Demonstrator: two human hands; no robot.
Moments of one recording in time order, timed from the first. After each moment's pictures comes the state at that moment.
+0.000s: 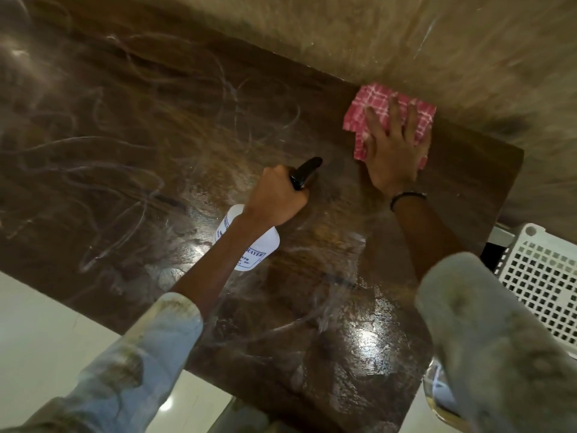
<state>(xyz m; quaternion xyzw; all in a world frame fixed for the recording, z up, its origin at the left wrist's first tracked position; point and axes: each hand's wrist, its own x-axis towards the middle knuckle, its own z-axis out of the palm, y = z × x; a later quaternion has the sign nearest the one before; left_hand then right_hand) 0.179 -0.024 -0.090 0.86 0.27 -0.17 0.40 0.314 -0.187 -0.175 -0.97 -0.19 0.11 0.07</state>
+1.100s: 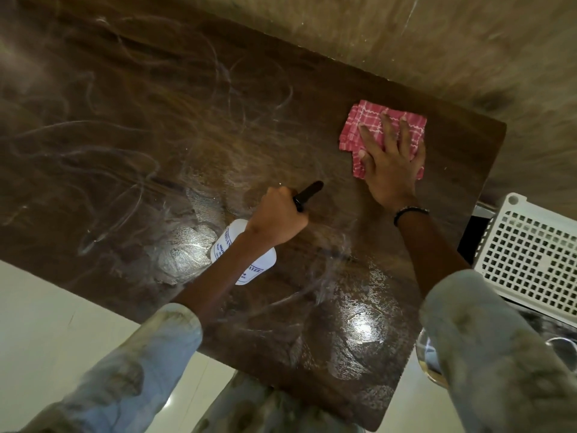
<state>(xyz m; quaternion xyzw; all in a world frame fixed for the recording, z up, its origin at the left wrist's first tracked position) 0.123 -0.055 -0.099 0.85 0.25 -0.22 0.40 0.257 -0.230 -0.169 -0.97 -0.21 0.12 0.09</state>
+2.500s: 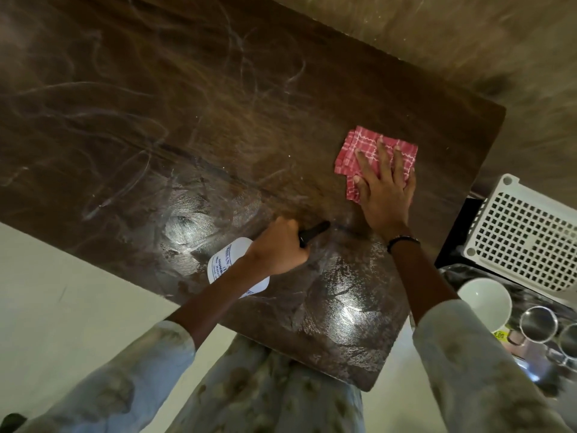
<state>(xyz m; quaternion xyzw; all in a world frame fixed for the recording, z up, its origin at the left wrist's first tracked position) 0.037 -0.073 -0.087 0.87 0.16 -0.32 0.34 0.167 -0.252 -0.170 -0.97 -0.21 0.13 0.06</state>
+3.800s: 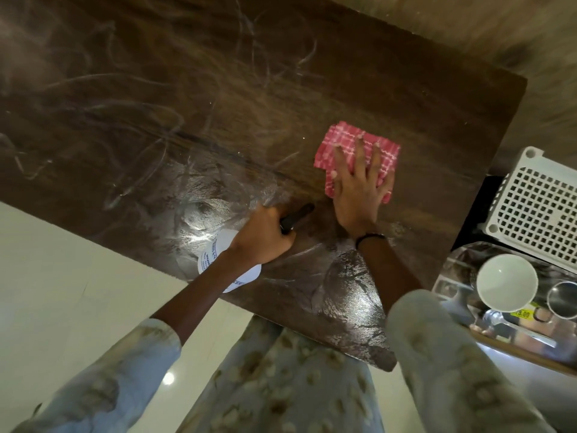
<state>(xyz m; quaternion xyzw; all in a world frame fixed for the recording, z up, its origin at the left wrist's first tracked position) -0.007 -0.036 -0.089 0.86 0.18 -0.21 0.42 0.104 -0.188 -0.168 -0.97 -0.17 0.13 0.08</state>
